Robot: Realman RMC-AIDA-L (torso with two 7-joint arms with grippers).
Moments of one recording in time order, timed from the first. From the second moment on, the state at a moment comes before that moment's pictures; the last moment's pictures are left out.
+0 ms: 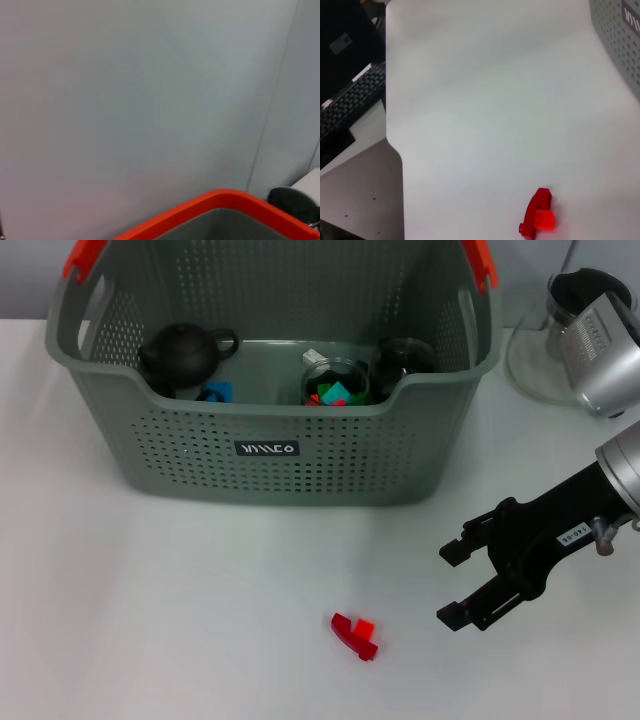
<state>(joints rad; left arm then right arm) -0.82 -2.05 0.91 1.26 2.32 1.24 -2.37 0.79 2.05 -1.05 -0.85 -2.35 -1.74 1.86</state>
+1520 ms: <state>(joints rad) -0.30 -2.17 0.62 0.97 1.91 1.91 -1.46 0.97 2.10 -1.32 -0.86 -2.49 -1.71 1.75</state>
